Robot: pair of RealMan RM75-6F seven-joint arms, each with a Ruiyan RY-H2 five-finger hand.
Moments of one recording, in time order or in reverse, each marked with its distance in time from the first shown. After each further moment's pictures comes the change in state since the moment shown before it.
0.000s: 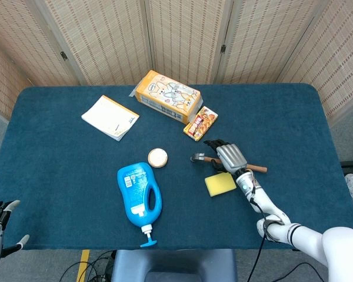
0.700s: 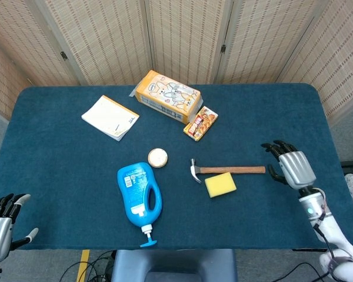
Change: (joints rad) left arm -0.037 -0.018 -0.019 -0.019 0.044 -0.006 0.023; right arm -0.337 0.449 -0.133 -0.383 -0.131 0.443 -0.041
